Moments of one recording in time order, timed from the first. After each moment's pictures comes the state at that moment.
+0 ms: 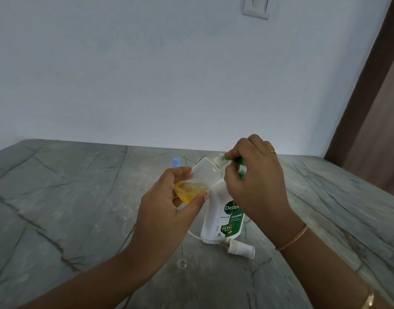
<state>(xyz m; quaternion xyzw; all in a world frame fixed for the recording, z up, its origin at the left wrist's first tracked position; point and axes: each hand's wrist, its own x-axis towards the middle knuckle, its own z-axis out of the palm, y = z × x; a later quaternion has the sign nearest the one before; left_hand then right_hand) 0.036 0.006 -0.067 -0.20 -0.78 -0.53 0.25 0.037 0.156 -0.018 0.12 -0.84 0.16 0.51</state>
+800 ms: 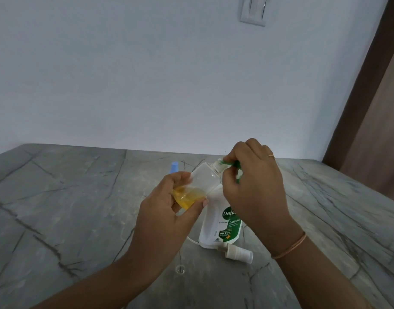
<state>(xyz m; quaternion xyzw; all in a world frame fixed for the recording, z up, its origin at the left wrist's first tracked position) 0.039 0.007 -0.066 -0.21 -0.78 -0.53 0.25 0.042 0.151 -0.014 0.10 -0.83 0.14 0.52</state>
